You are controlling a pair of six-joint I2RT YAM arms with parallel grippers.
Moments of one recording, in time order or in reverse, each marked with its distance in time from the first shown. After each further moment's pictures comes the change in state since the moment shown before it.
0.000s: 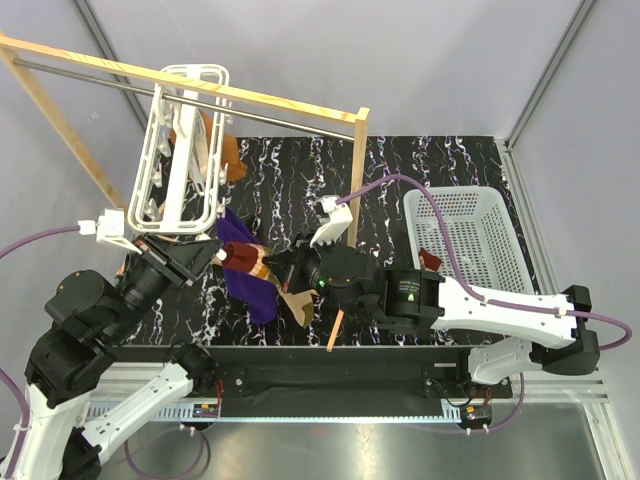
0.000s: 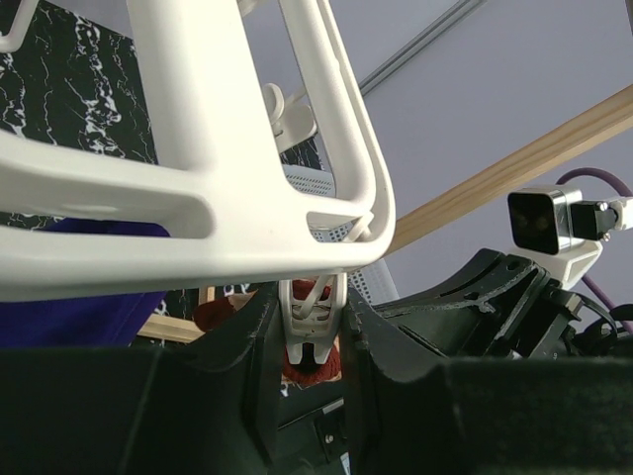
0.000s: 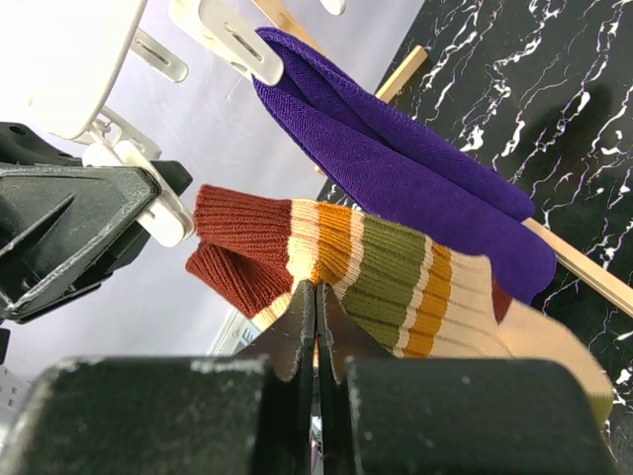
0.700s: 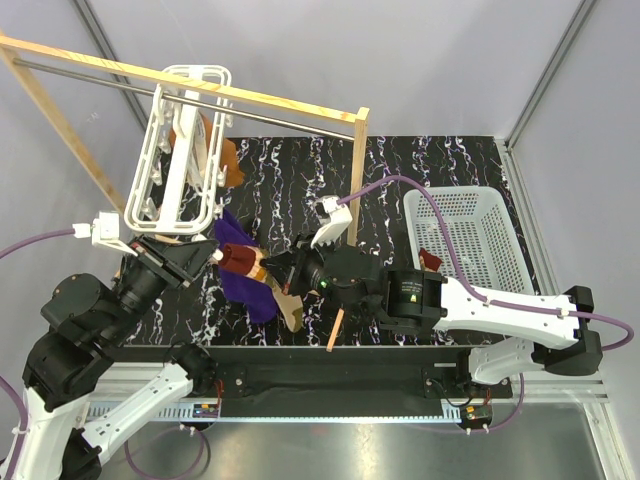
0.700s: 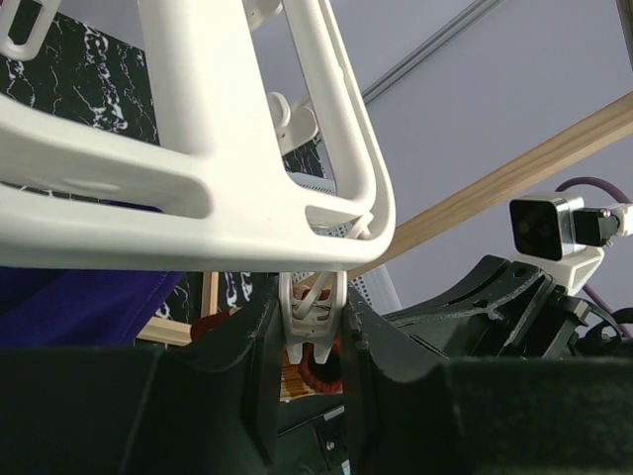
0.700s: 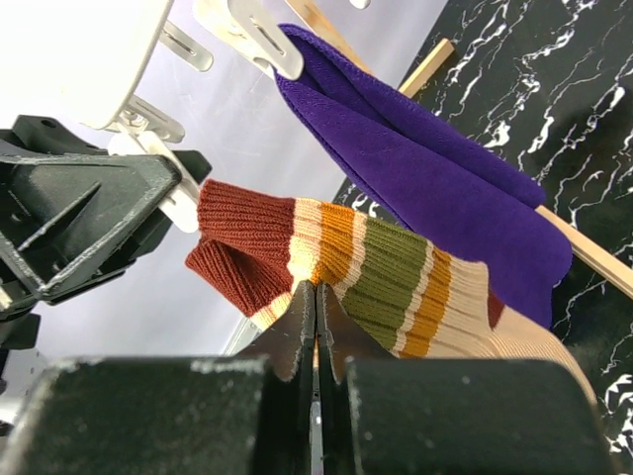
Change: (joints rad) left arm 0.000 -0.014 0.000 -0.005 -0.025 0.000; right arm 0.000 -0.013 -0.014 0.027 -0.042 0.003
